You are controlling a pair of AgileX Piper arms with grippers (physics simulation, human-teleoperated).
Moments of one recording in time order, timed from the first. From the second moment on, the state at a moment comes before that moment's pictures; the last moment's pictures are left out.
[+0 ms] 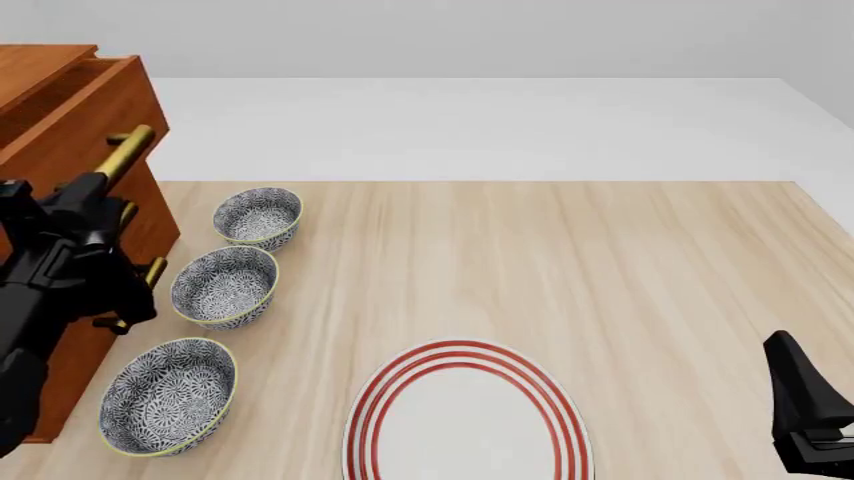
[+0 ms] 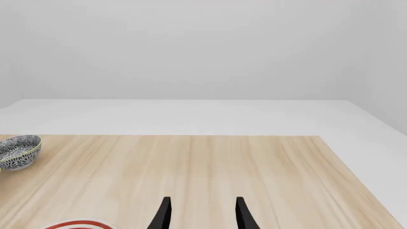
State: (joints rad) left arm 0.05 1.16 -0.33 -0.86 1.57; right arm 0.01 0.00 -0.09 0.09 0.00
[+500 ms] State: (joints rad) left arm 0.04 1.16 -0.33 -0.86 1.57; right arm 0.01 0.00 -0.09 0.09 0.00
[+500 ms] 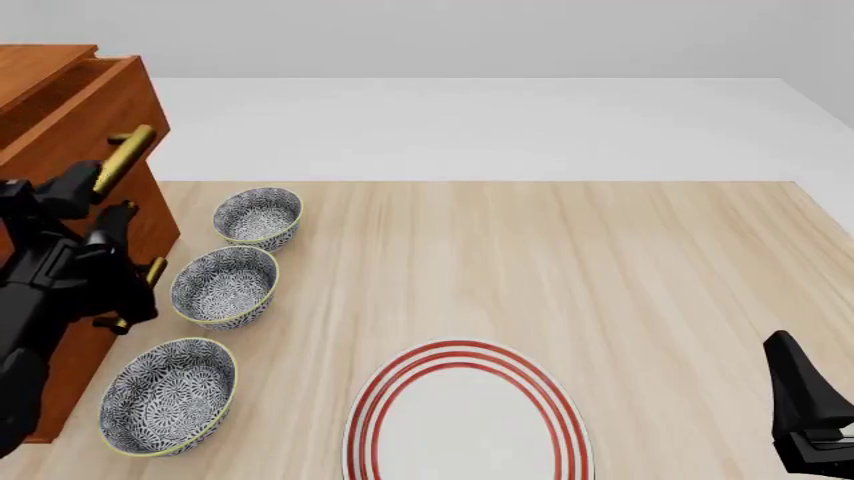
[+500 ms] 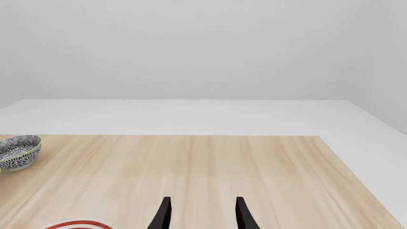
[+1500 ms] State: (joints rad) left arm 0.05 0.81 -0.28 -0.55 1.60; right arm 0.01 0.00 -0.09 0.09 0.00
